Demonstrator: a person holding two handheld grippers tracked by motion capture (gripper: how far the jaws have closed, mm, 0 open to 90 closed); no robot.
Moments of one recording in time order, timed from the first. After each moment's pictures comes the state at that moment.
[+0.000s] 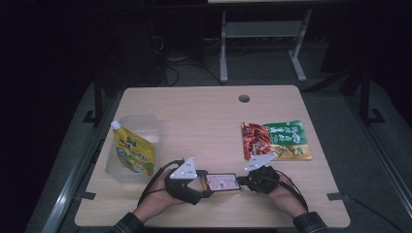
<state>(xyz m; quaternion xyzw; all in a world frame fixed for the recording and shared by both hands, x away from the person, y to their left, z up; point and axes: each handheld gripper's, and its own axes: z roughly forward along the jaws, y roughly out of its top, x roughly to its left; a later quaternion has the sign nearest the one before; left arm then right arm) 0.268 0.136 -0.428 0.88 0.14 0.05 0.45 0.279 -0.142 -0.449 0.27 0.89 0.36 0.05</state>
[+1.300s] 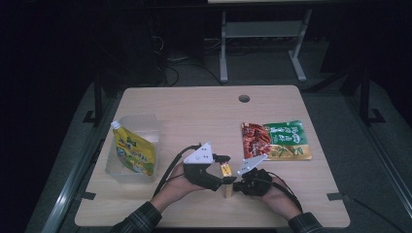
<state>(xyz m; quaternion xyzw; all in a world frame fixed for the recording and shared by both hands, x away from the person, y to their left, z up) 0.292 0.087 -0.401 0.84 0.10 0.03 0.53 0.279 -0.126 -0.458 0.25 0.91 0.35 0.01</state>
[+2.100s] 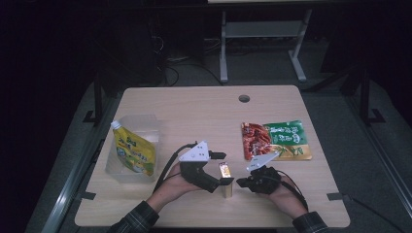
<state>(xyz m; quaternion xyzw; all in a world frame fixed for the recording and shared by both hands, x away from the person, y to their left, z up) 0.290 0.097 -0.392 0.83 0.11 0.02 0.54 0.277 -0.146 -0.447 0.28 0.89 0.36 0.02</state>
